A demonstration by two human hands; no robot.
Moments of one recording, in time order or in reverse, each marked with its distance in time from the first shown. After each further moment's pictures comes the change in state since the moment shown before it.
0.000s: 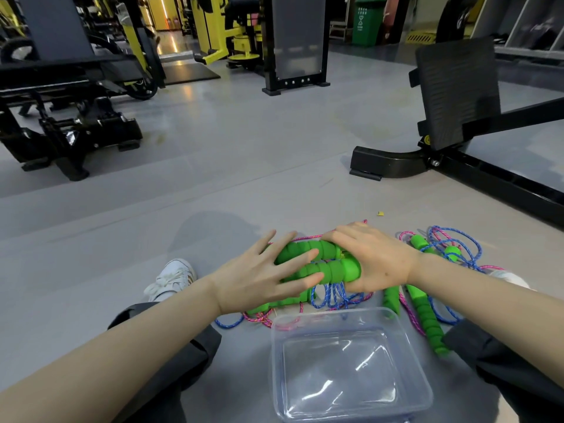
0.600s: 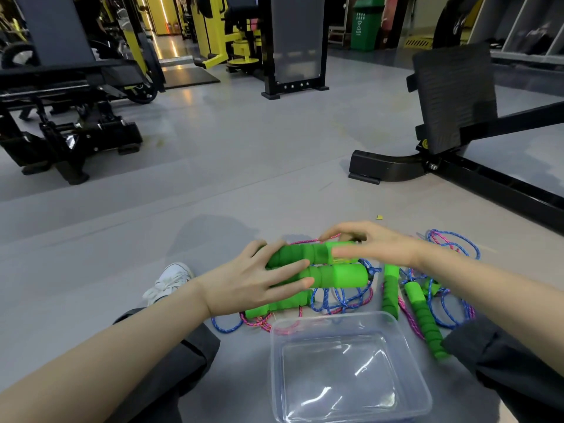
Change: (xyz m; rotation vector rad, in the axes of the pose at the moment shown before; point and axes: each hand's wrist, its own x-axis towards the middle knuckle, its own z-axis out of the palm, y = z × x) left_hand -0.007 -0.009 -0.001 0.027 0.059 0.038; right_hand 0.008 0.010 -0.021 0.861 -0.193 0.419
